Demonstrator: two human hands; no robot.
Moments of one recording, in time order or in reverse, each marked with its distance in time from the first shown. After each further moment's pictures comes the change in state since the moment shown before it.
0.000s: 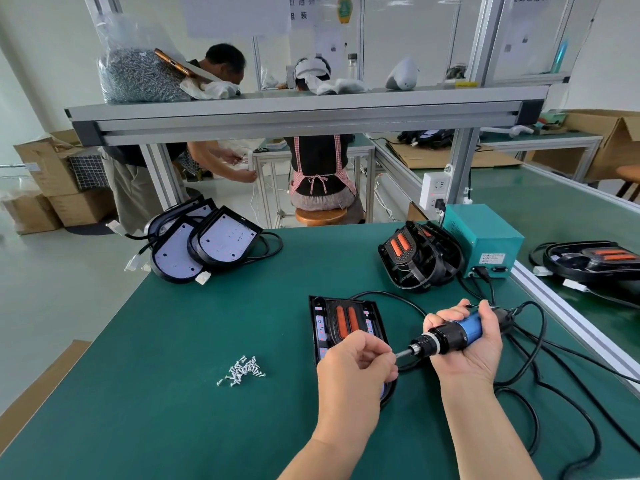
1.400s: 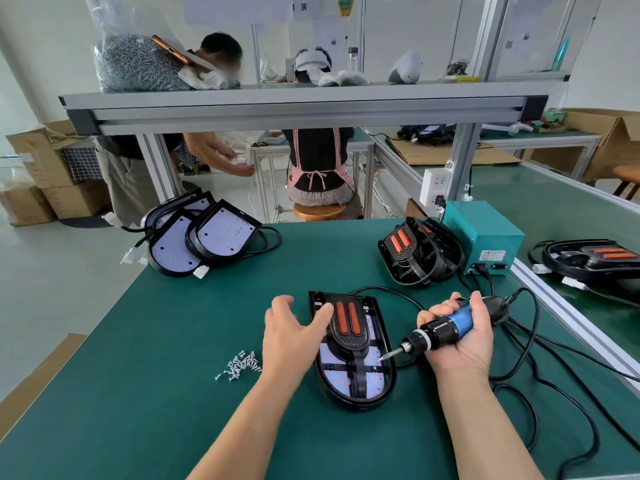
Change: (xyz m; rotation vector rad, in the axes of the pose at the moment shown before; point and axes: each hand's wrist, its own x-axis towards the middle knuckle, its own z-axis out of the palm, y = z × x) left_hand 0.072 -0.017 -0.058 0.445 0.233 -0.072; right_hand -0.004 0.007 0.009 -0.142 0.033 -0.014
